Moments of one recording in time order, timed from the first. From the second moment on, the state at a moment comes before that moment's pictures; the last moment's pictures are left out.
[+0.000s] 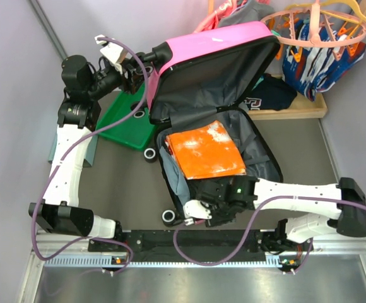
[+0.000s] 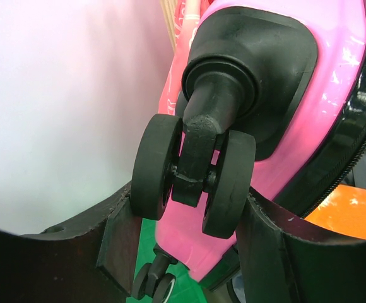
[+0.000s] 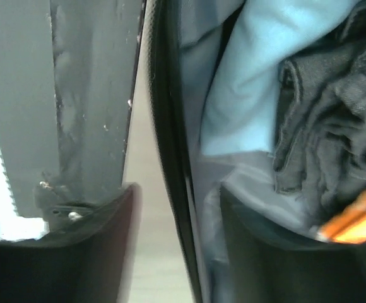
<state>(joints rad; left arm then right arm) -0.10 1.40 1.67 -0.24 0.67 0.19 1.33 1.29 1.03 -1.02 0.00 -0.51</state>
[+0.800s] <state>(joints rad) -0.10 1.39 1.57 -0.15 0.75 0.16 1.57 1.59 1.21 -0.97 -0.04 -0.16</state>
